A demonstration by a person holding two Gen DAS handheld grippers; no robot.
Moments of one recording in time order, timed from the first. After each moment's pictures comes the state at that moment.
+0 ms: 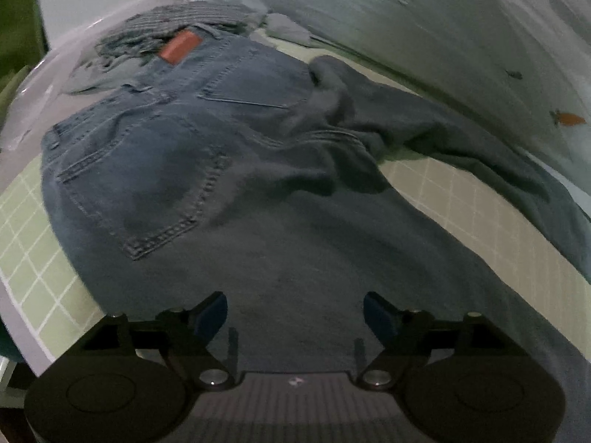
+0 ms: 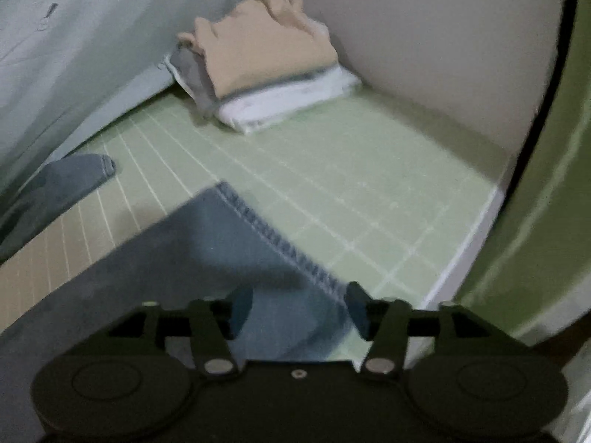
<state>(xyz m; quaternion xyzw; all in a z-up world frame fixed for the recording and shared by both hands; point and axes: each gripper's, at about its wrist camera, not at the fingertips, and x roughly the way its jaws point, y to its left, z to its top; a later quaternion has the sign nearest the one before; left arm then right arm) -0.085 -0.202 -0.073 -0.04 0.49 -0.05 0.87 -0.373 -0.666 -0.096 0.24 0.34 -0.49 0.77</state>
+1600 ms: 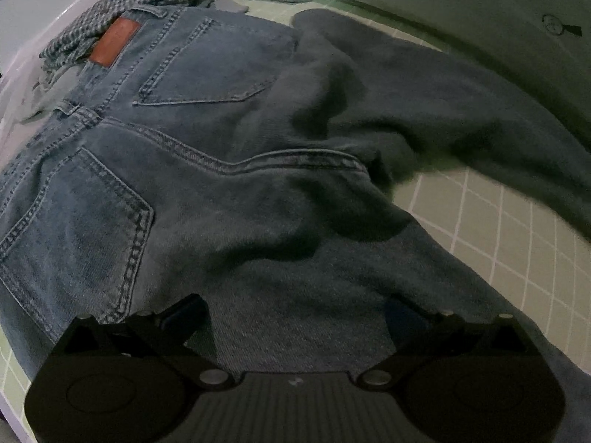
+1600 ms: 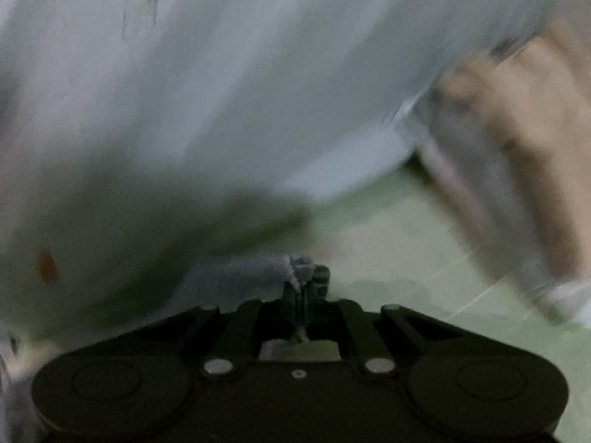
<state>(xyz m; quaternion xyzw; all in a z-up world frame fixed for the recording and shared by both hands) 0.028 -0.248 -0.114 0.02 0.56 -0.02 0.83 -0.080 -0.798 -0.067 0.26 0.27 -0.30 0.88</state>
